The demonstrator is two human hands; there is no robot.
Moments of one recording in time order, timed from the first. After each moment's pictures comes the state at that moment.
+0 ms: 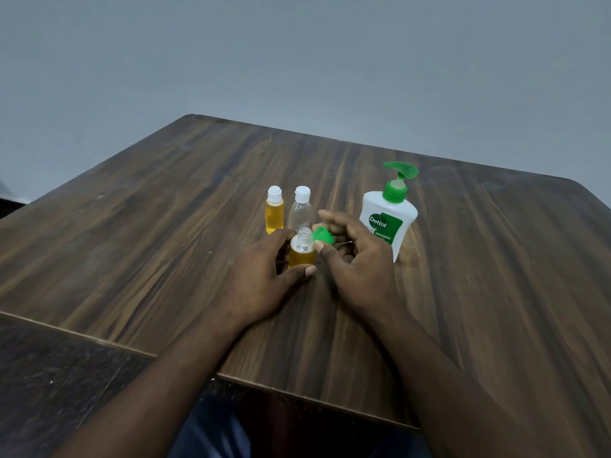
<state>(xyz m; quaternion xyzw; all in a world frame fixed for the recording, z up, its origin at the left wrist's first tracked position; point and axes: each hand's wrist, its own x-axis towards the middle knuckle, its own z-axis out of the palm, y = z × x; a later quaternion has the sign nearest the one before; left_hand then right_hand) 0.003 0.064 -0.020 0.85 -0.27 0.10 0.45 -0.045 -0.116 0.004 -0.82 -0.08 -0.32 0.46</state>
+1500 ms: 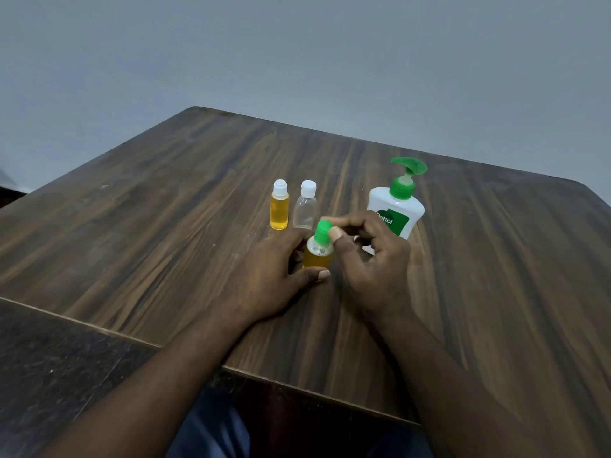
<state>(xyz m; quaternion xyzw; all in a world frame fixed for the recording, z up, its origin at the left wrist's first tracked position) 0.005 0.059 -0.029 0.85 -0.32 0.10 0.41 -0.054 -0.114 0.007 -0.78 -0.10 -0.39 0.48</state>
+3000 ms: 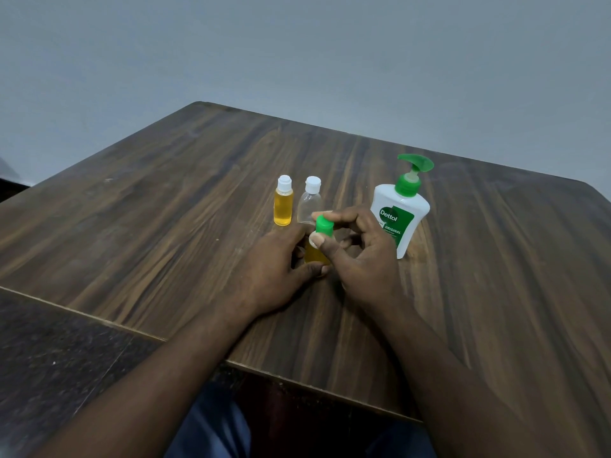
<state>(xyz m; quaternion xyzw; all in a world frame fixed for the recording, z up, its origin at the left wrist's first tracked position) 0.005 0.057 -0.027 0.85 -0.31 0.11 0.41 -0.045 -0.109 0.001 -0.79 -0.09 -0.30 0.52</state>
